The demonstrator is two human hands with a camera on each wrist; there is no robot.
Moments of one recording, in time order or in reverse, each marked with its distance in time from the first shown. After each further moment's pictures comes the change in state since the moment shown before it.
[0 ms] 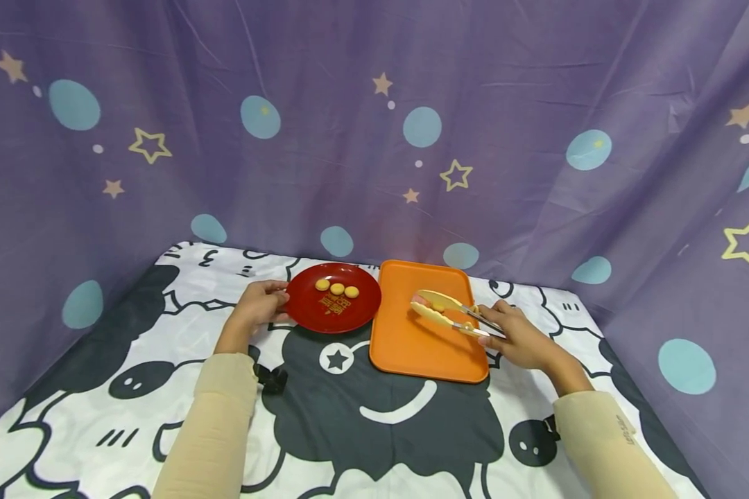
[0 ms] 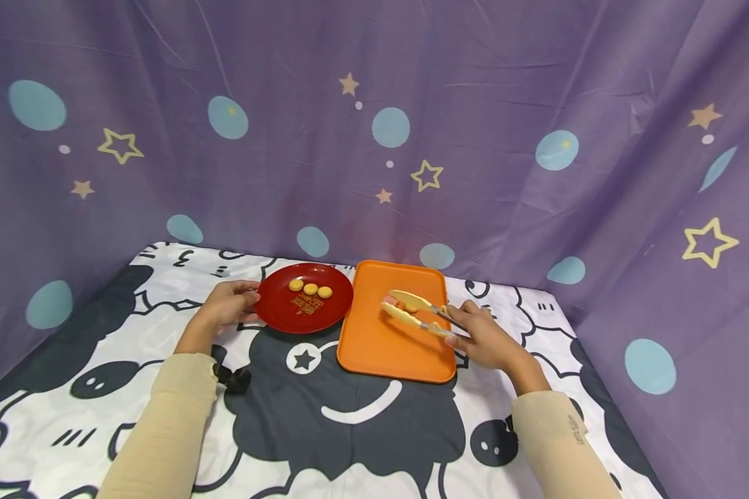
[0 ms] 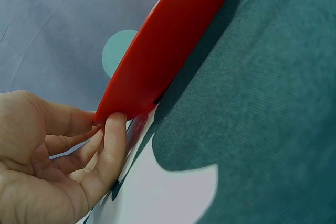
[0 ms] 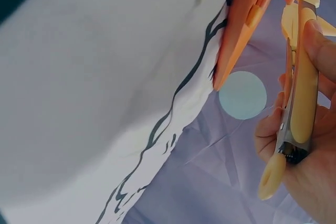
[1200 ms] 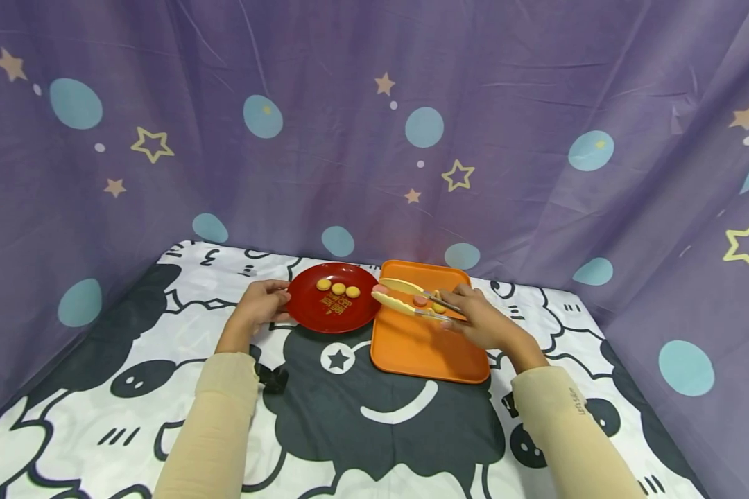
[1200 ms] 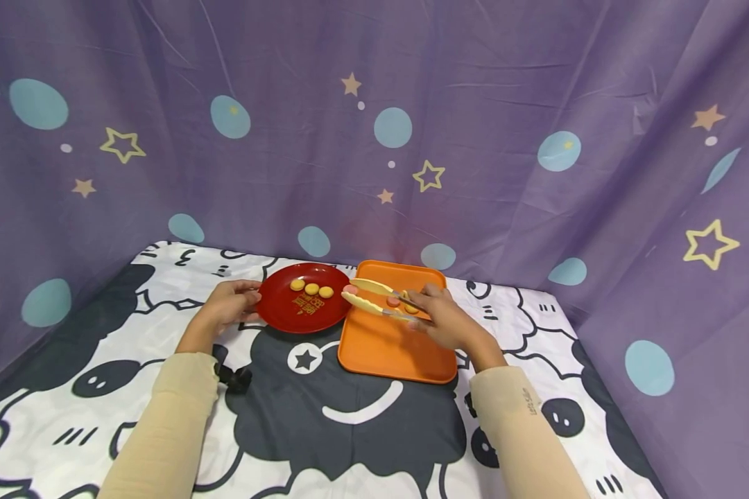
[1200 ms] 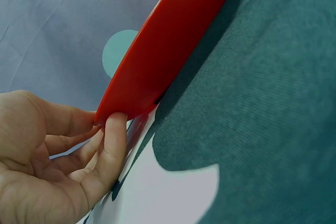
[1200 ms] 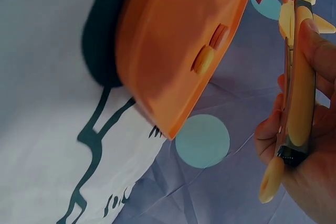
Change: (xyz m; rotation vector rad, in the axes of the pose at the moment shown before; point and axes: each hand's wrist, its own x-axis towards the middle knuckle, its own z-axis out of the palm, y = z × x) left_hand 0.000 0.001 -0.002 0.009 0.005 -0.007; right_hand 0.057 -0.042 0.008 0.028 -0.003 -0.100
